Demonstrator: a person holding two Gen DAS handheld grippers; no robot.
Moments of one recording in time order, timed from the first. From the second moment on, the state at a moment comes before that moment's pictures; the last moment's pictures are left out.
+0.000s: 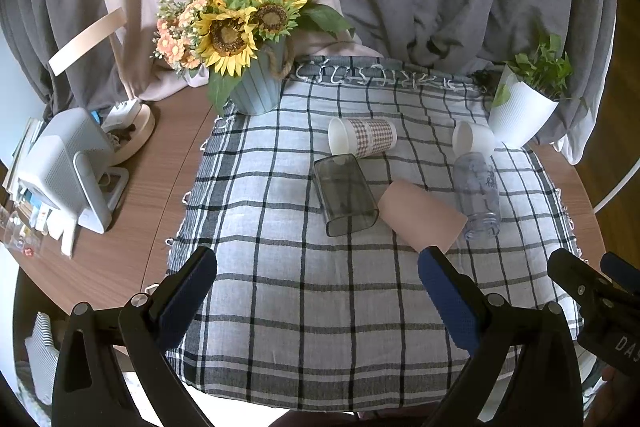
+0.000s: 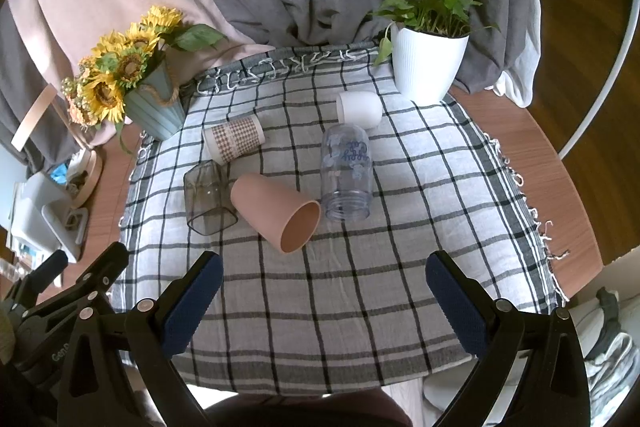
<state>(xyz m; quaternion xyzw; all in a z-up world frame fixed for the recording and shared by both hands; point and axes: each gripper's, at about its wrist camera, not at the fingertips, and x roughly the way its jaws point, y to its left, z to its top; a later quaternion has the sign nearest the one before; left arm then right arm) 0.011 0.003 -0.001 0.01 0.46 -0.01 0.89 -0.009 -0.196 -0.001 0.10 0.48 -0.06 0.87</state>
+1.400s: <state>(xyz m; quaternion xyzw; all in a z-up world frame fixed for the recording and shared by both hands) 0.004 0.004 -0.009 0.01 0.46 -0.01 0.89 -0.008 -0.196 -0.002 0.10 0.48 -0.06 0.87</state>
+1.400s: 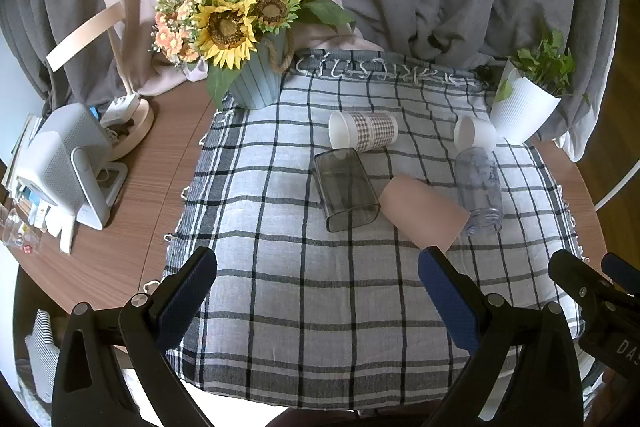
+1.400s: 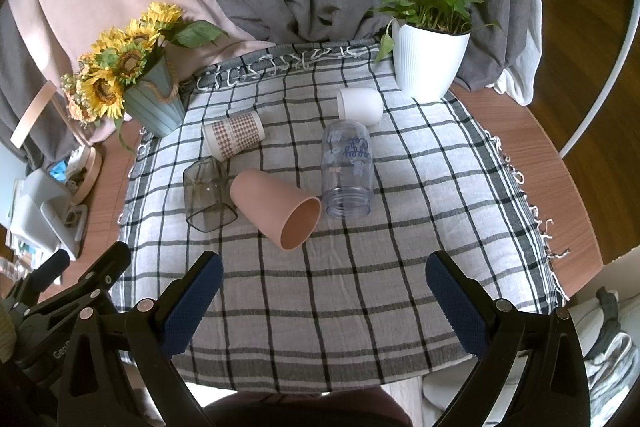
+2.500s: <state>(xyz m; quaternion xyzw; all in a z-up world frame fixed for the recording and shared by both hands) 0.088 -0.050 -0.057 0.00 0.56 0.00 0.83 0.089 -0.237 -0.061 0.12 0.55 -0.03 0.83</state>
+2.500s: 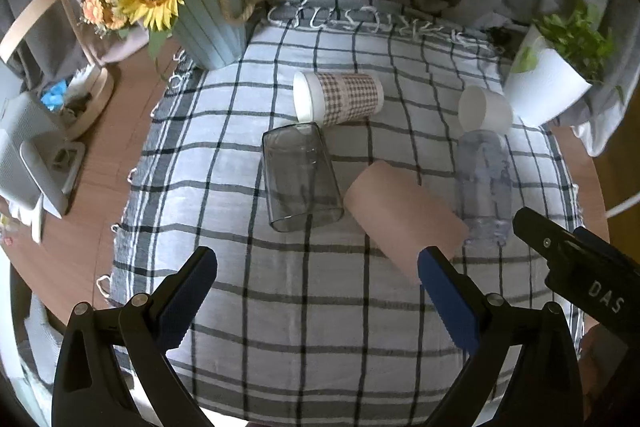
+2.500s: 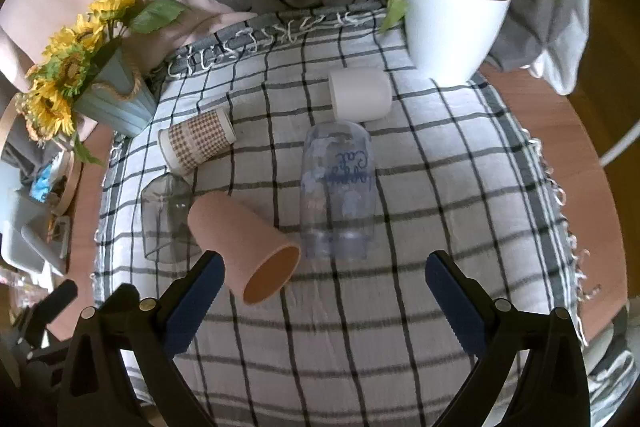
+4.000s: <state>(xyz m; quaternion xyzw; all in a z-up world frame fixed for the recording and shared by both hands) 0.107 -0.081 -0.096 -0.01 0.60 0.05 0.80 0.165 -0.260 -0.132 0.11 0.60 -0.01 0.79</state>
